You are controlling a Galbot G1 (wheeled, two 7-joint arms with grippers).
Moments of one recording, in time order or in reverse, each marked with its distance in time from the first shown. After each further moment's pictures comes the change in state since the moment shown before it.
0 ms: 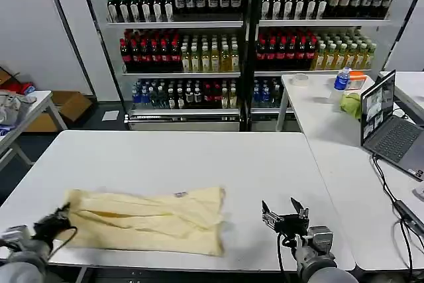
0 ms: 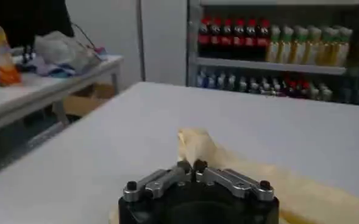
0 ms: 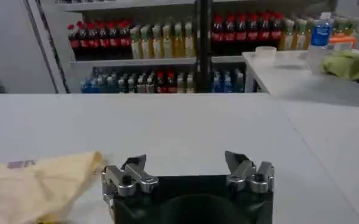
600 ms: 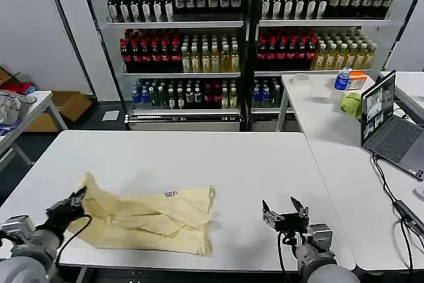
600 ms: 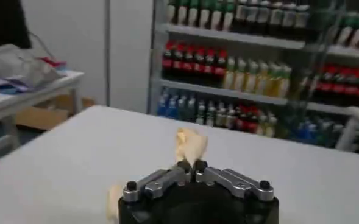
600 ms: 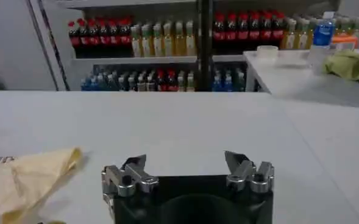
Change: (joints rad) left arm 0.005 -0.036 0.050 -0.255 -0.132 0.082 -0.046; right arm 0.022 -0.020 -0.002 -0.023 0.018 0.000 -0.003
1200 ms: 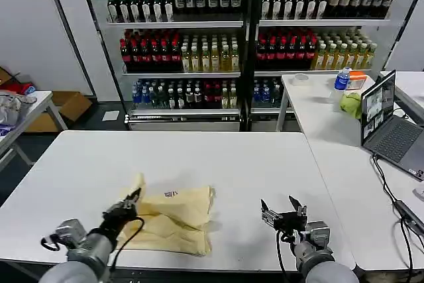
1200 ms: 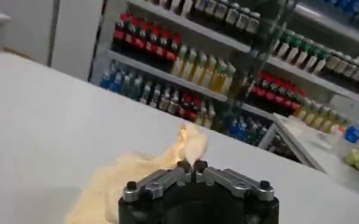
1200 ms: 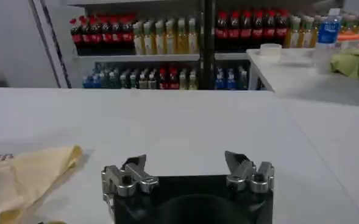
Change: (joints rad) left arm -0.073 -0.160 0.286 -0.071 -0.019 0.005 -0.099; right arm 0.016 -0.012 -0.014 -0.016 0.011 0.000 0.000
